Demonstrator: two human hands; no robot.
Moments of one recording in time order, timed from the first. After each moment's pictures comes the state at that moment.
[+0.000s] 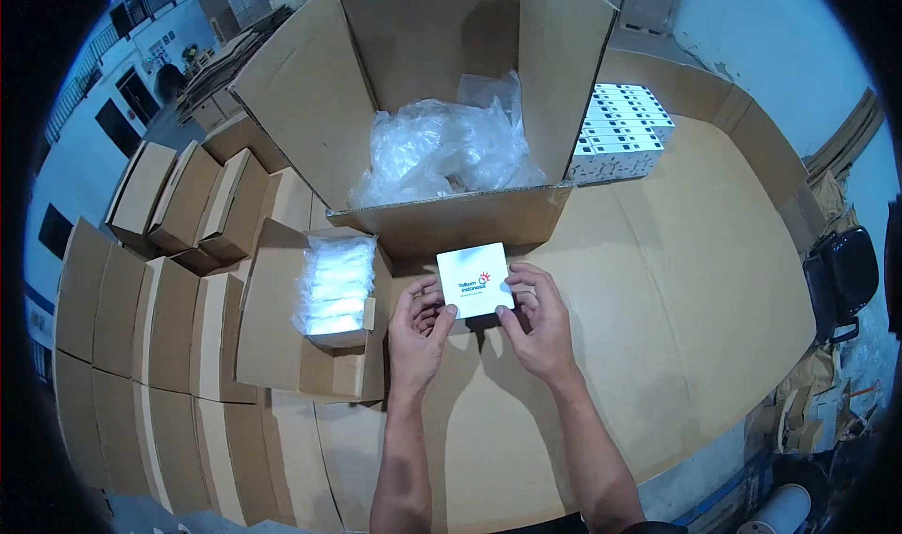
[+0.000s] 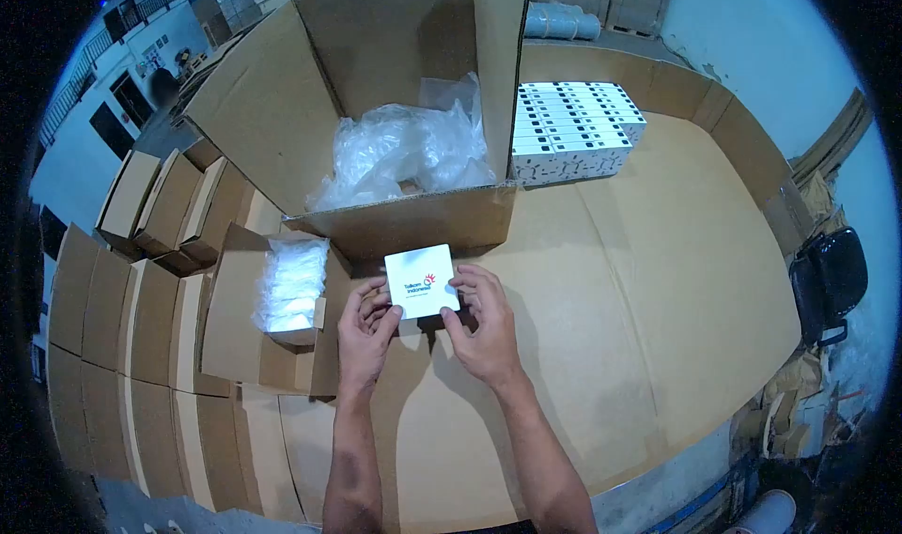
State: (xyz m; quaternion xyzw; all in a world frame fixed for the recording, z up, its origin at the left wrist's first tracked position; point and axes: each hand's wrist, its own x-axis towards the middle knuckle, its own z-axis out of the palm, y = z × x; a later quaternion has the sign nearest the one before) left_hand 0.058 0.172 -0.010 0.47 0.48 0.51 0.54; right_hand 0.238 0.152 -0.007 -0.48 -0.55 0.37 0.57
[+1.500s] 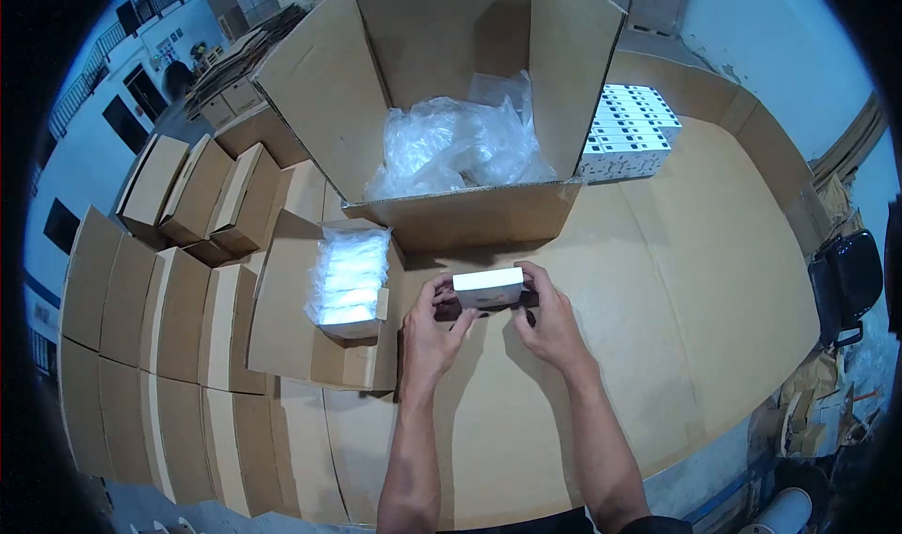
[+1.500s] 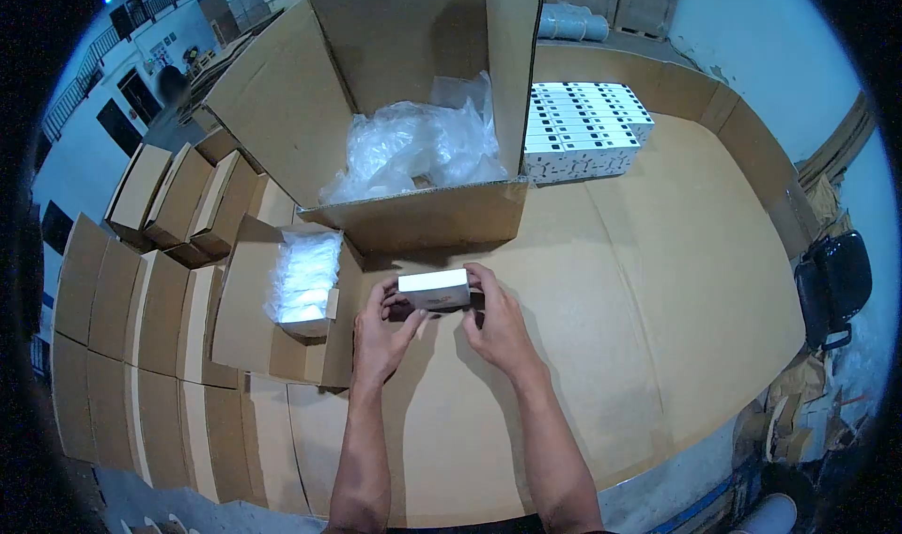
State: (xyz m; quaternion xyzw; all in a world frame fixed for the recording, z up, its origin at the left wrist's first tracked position) left_hand 0.056 0.171 -0.011 0.63 0.54 0.42 0.37; right_hand 0.248 0.154 -0.008 -0.56 -0.61 0.33 0.44
